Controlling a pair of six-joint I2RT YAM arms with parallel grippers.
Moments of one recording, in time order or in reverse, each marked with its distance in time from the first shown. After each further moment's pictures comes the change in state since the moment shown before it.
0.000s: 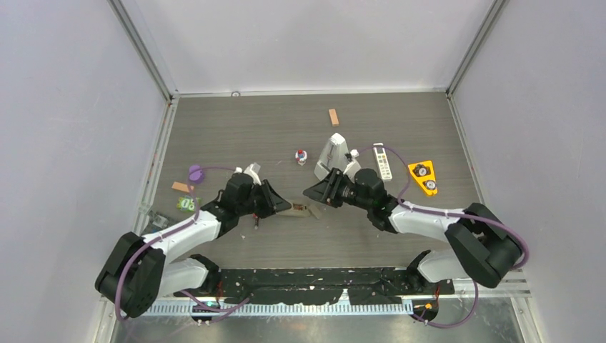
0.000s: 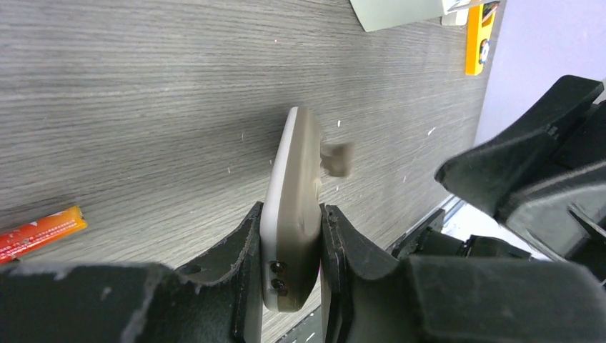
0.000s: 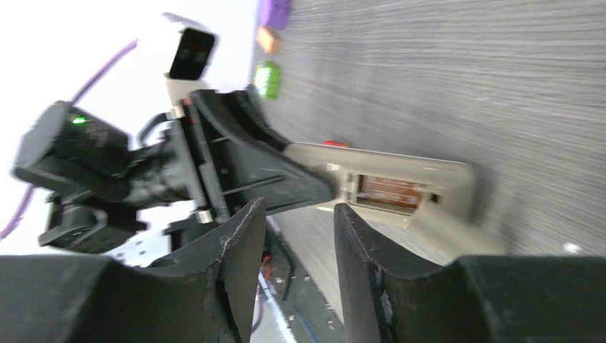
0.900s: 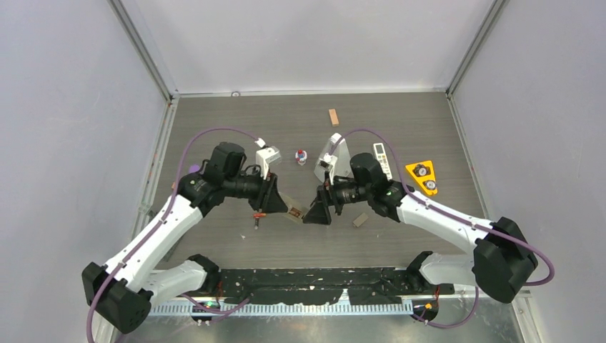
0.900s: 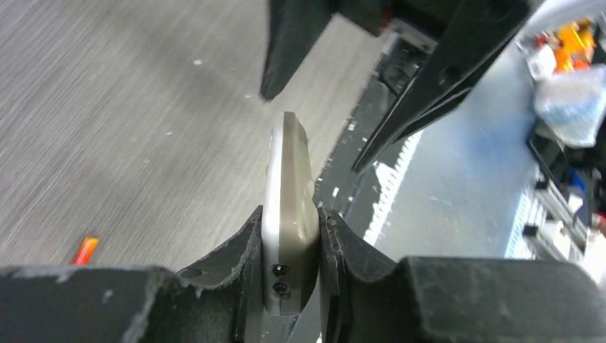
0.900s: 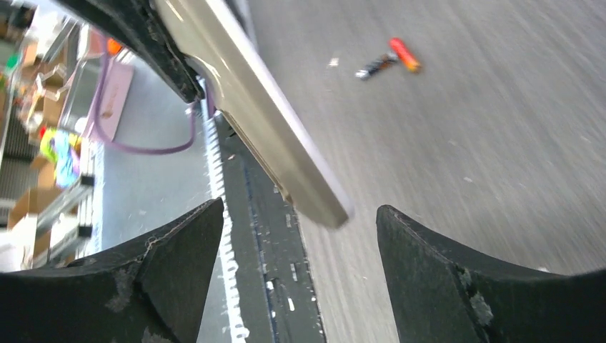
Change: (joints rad) left arm -0.005 -0.117 0.541 -0.778 0.374 0.832; right arm -0.004 -0.161 0.239 -0.641 -0.410 -0.789
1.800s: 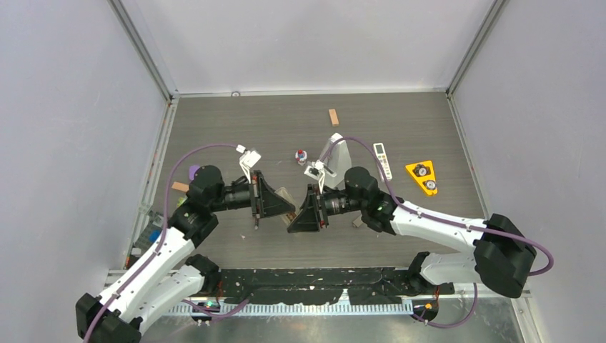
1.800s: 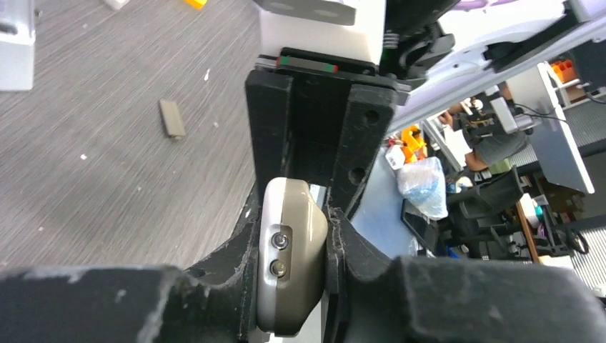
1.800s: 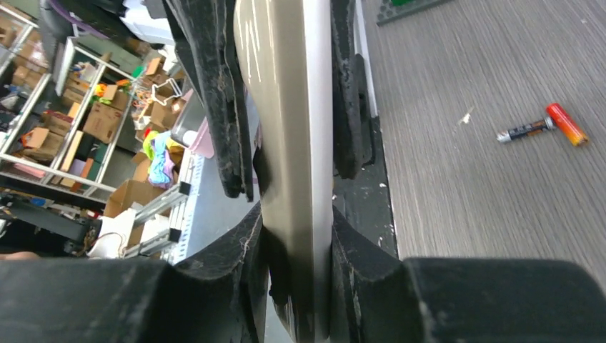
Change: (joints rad) left arm 0.006 -0.267 -0.309 0.618 0.174 -0.525; right arm 0.209 0.008 -0.024 0.325 -0.026 0.261
